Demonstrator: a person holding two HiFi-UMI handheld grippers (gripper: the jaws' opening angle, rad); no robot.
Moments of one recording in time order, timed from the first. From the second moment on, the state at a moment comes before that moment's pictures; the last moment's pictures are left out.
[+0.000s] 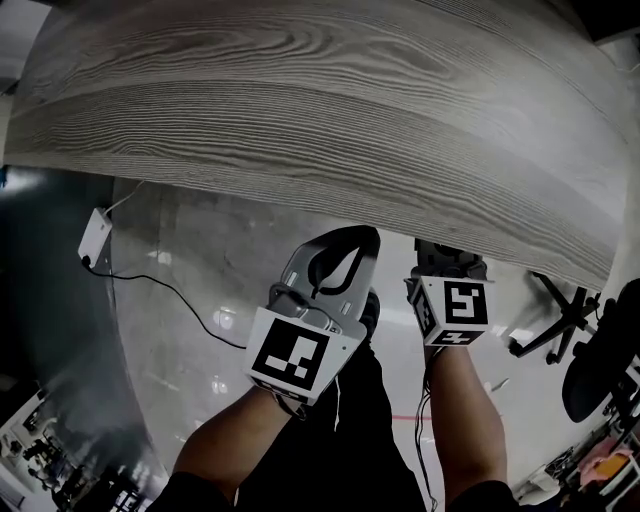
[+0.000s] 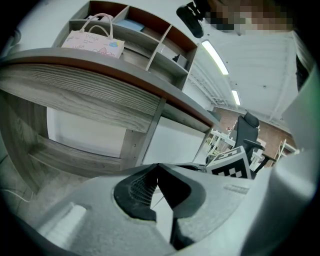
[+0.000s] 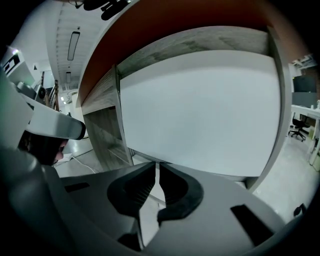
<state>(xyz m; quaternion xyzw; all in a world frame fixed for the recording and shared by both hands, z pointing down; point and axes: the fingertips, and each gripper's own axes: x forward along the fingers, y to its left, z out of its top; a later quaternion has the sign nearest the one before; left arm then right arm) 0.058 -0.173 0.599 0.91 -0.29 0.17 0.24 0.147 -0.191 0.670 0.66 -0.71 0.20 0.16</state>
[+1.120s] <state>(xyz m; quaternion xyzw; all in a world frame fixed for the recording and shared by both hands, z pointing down) -0.052 -0.065 0.198 0.95 -0.28 0.05 0.10 0.038 -0.018 0.218 0.58 -0.81 0.08 0.07</state>
